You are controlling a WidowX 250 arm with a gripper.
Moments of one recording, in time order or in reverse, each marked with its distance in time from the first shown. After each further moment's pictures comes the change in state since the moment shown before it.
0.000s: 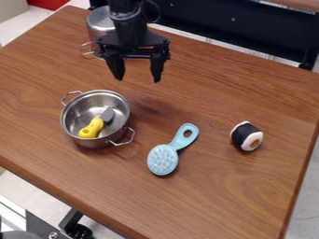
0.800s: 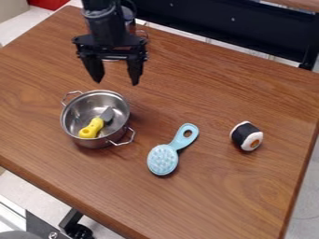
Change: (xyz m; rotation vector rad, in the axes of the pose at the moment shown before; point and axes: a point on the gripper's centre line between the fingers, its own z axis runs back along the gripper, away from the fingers) arm -0.020 0.028 0.012 -0.013 0.065 -0.051
